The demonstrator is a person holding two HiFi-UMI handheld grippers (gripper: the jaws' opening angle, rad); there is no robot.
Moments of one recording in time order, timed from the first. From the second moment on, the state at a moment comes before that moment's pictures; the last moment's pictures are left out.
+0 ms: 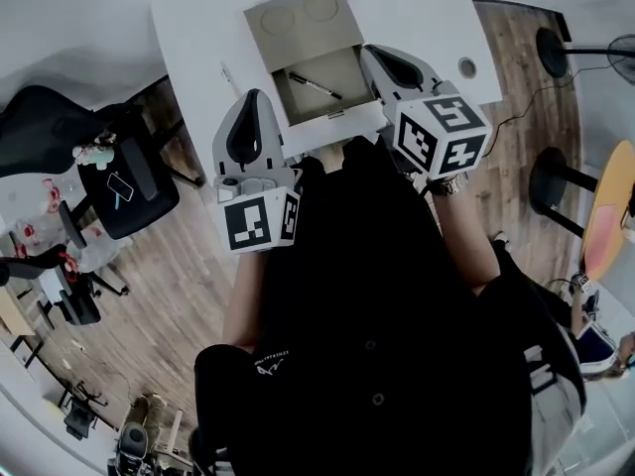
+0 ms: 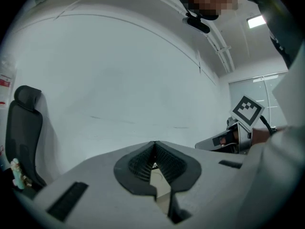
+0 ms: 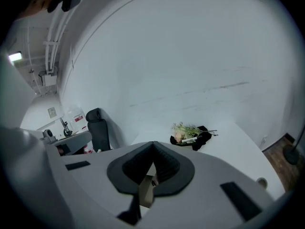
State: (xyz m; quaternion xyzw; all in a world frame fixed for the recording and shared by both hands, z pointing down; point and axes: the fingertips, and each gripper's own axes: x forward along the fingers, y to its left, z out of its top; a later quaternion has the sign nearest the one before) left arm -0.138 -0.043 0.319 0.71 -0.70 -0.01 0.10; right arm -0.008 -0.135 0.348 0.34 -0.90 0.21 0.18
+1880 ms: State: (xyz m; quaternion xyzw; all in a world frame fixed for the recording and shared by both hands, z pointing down) left arm -0.183 -0.028 0.240 0.72 -0.69 -0.02 0.01; right arm -0.052 -0.097 0.223 0.33 -0.94 0.07 0.05
